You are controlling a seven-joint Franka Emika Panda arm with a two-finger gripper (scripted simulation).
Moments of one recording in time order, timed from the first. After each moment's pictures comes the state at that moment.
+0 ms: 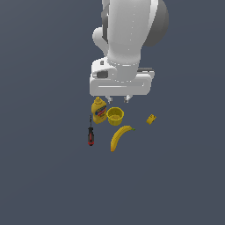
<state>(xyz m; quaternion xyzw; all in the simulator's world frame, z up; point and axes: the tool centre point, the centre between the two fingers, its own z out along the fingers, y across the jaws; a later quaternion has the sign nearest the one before) 0.001 0.022 0.299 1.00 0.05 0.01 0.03</state>
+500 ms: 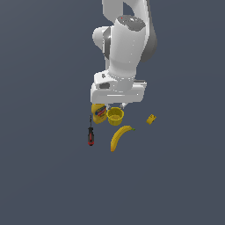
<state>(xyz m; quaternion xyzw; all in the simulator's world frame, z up) -0.011 0.012 0.246 0.99 0.10 0.03 0.06</state>
